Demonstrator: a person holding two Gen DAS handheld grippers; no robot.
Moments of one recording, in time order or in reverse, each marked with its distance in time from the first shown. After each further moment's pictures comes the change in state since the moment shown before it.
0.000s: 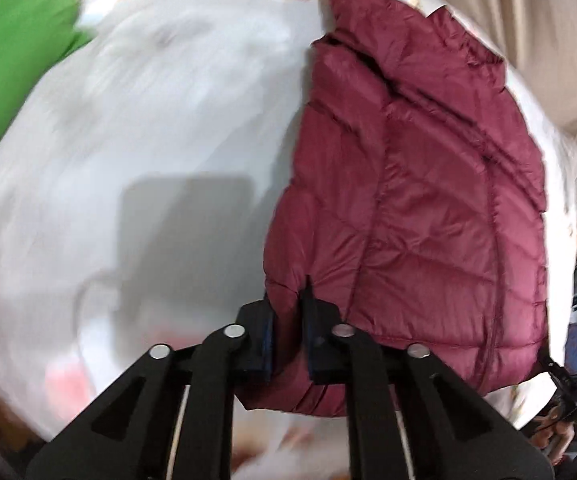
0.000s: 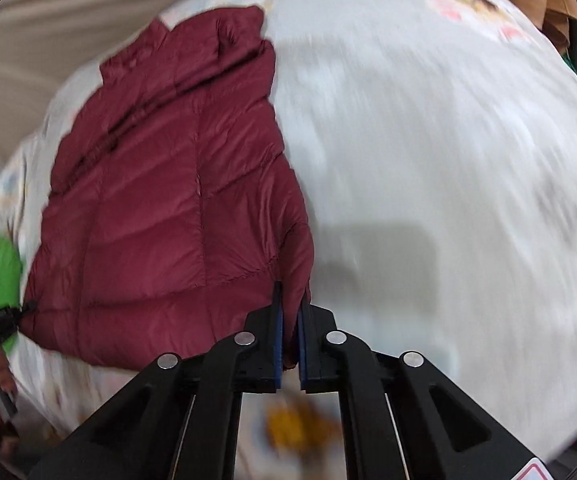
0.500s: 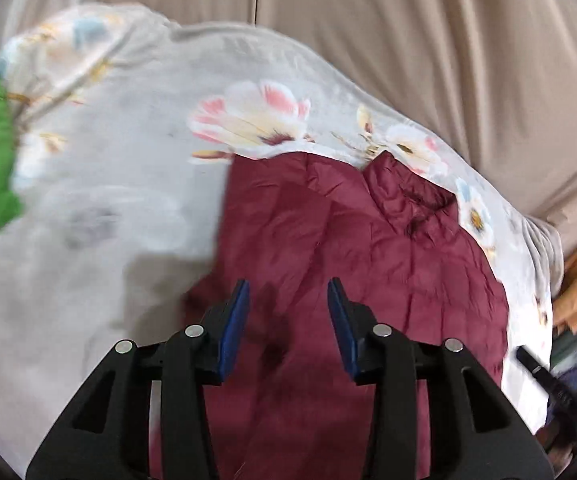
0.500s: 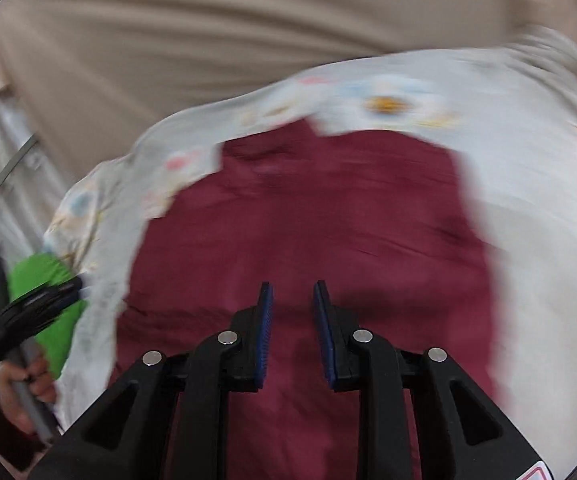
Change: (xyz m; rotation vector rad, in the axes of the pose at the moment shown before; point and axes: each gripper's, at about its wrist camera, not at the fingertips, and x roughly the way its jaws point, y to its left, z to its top) left arm -0.007 -0.105 0.196 0.005 -0.376 -0.118; right arm 0.039 0.220 0.179 -0.258 -0.249 0.340
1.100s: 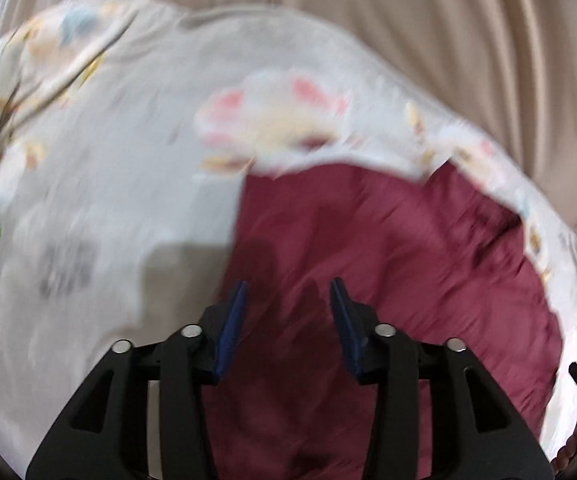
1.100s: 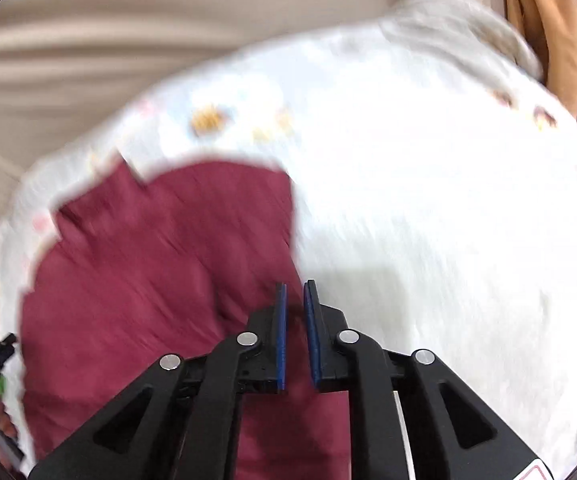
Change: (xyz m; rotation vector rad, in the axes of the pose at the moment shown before) left arm 0.084 -0.005 0.050 0.023 -0.038 0.100; right arm -0.033 -0.138 0.053 0.187 -0.123 -0.321
